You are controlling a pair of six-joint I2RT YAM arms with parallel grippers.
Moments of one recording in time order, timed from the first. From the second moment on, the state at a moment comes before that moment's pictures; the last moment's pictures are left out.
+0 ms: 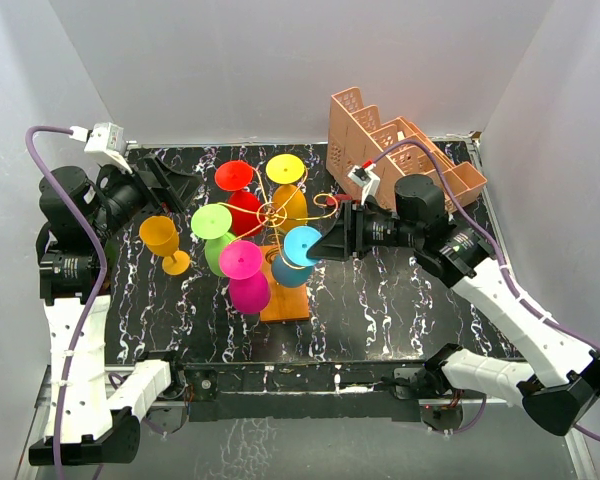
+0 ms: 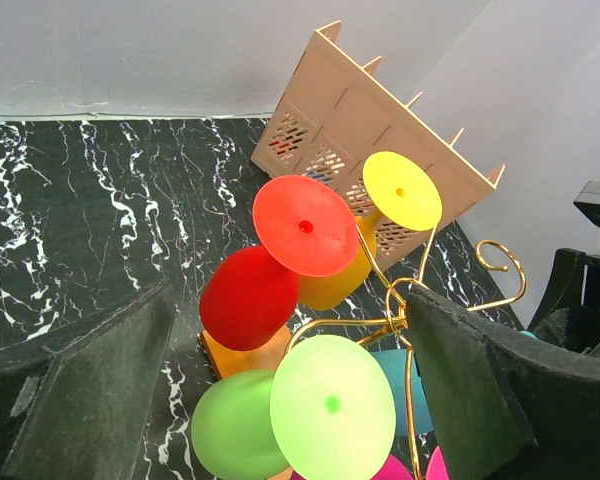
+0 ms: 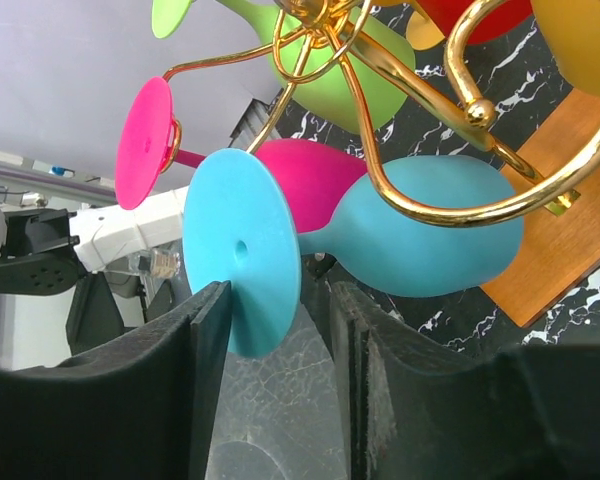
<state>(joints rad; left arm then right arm) 0.04 0.93 1.39 -0.61 0.54 -0.35 0.62 1.07 1.18 -0.46 -0.64 0.63</state>
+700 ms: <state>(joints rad) 0.04 0.93 1.39 -0.61 0.54 -0.35 0.62 1.05 1.19 -0.48 -0.62 0.68</state>
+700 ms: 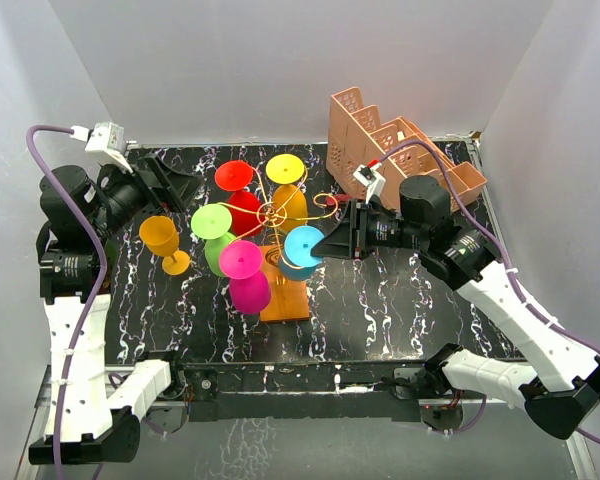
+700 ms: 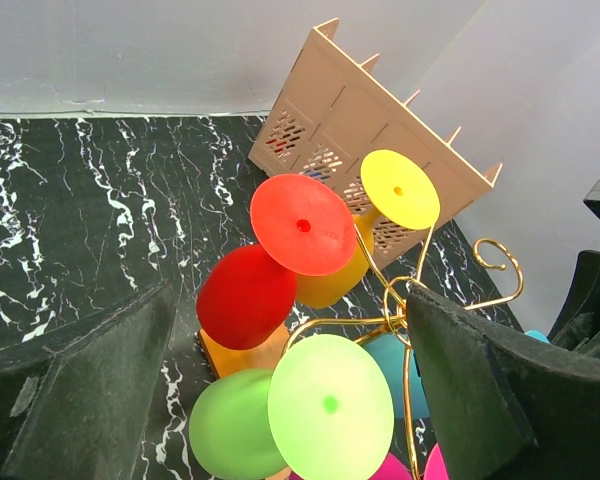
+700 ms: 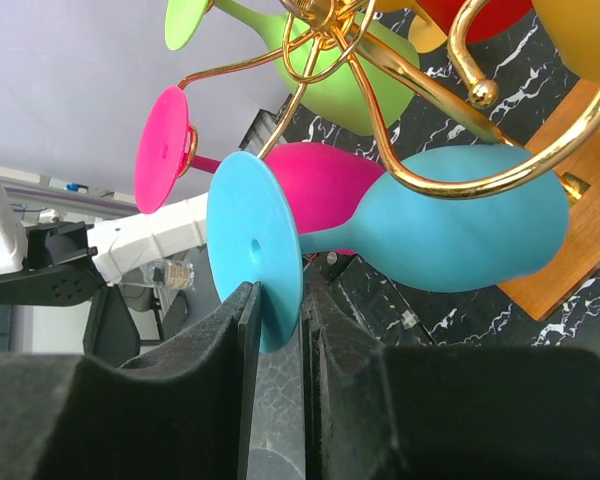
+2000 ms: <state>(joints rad) 0.04 0.96 1.43 -0.63 0.53 -0.39 0.62 0.94 1.11 -0.43 -0.52 1.09</state>
